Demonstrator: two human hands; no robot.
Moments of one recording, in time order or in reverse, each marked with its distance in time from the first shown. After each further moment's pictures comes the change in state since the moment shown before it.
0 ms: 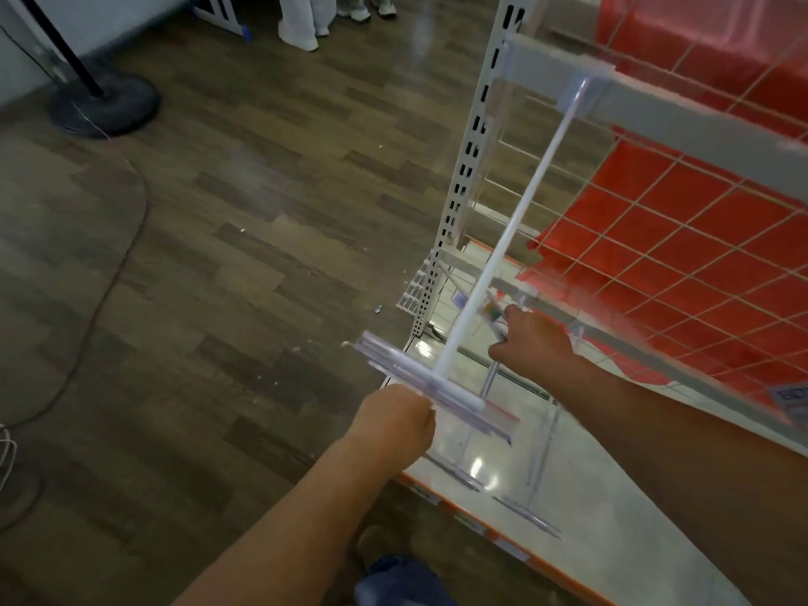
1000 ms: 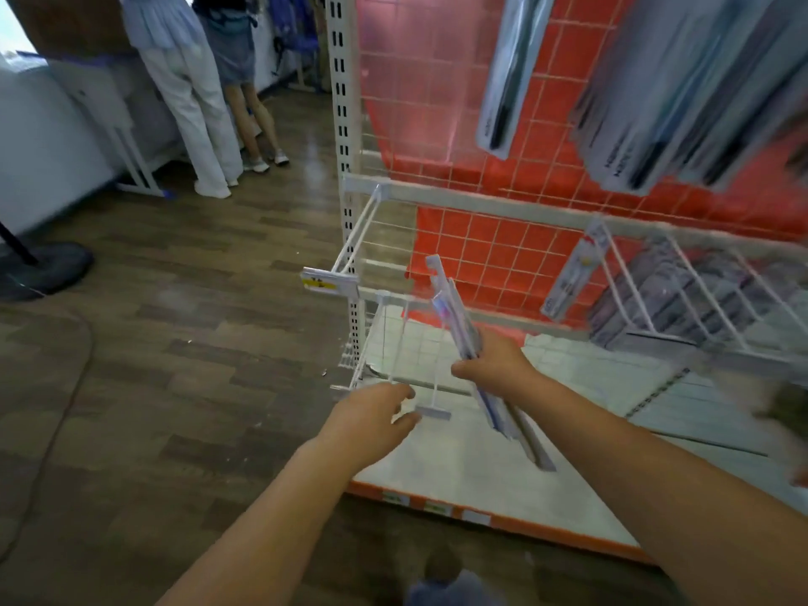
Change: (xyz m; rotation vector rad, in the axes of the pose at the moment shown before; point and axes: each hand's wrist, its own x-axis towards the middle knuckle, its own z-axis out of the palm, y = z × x) left_hand -0.229 0.083 -0.022 -0.052 0.184 0.337; right_hand -0.327 0.010 -0.049 0.669 0.238 0.103
